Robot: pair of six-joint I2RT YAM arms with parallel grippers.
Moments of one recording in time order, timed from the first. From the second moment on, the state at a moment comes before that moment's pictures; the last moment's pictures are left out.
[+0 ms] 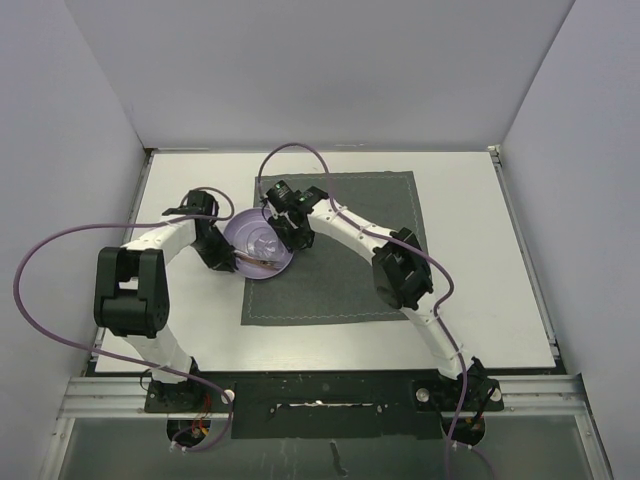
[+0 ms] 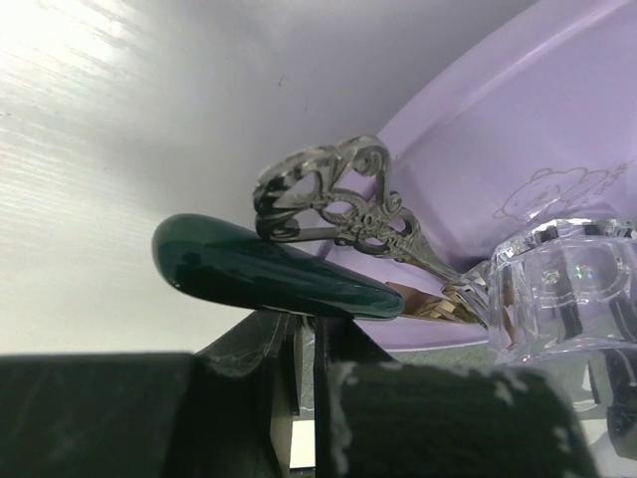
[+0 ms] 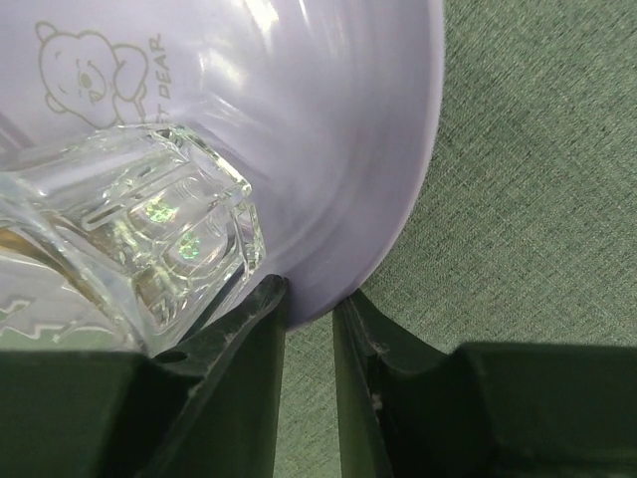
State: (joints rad) left arm -0.09 1.72 1.10 -0.70 0.12 -0.73; right arm 0.81 2.42 2.20 -0.91 0.04 0.11
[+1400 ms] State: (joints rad) left arm -0.11 1.77 1.09 -0.58 0.16 -0.72; right arm 0.77 2.35 2.08 -0.87 -0.05 0.06
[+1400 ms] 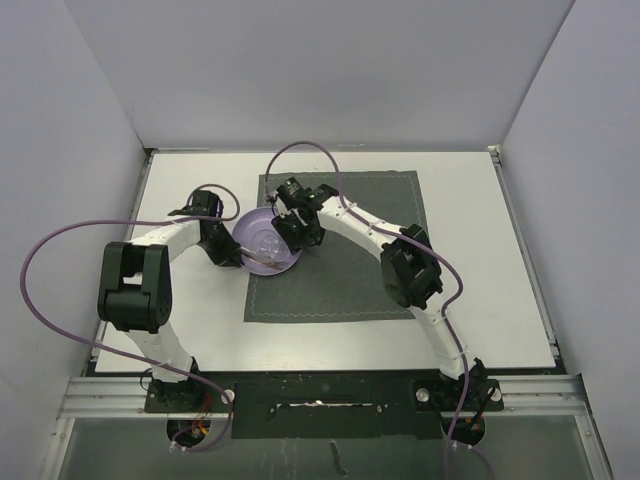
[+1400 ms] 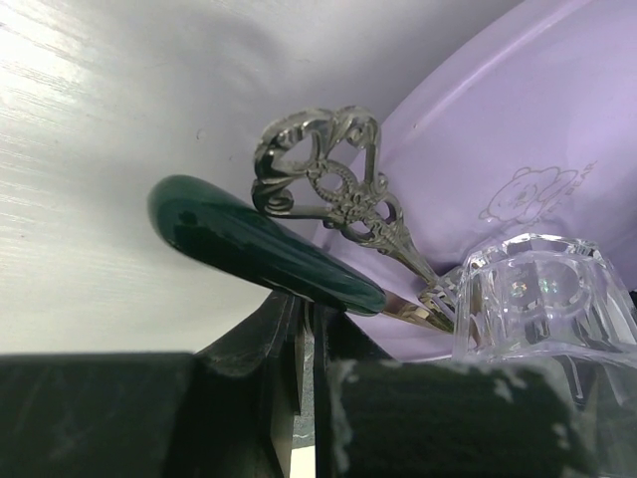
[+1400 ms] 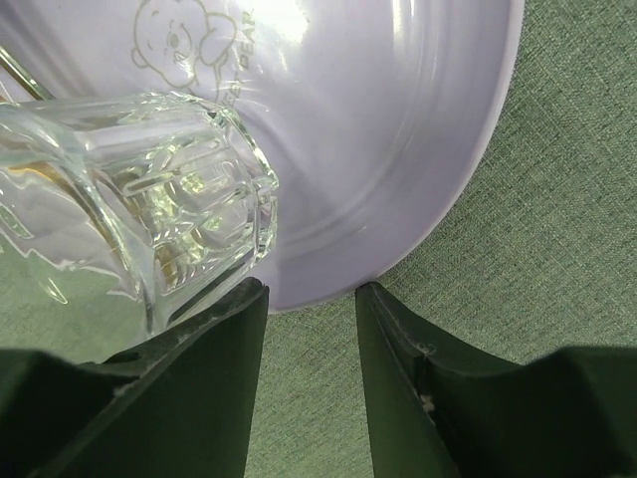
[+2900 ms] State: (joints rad) left arm -0.12 1.77 1.07 -0.56 0.23 -0.72; right arm 0.91 2.04 2.02 -0.88 -0.01 0.00
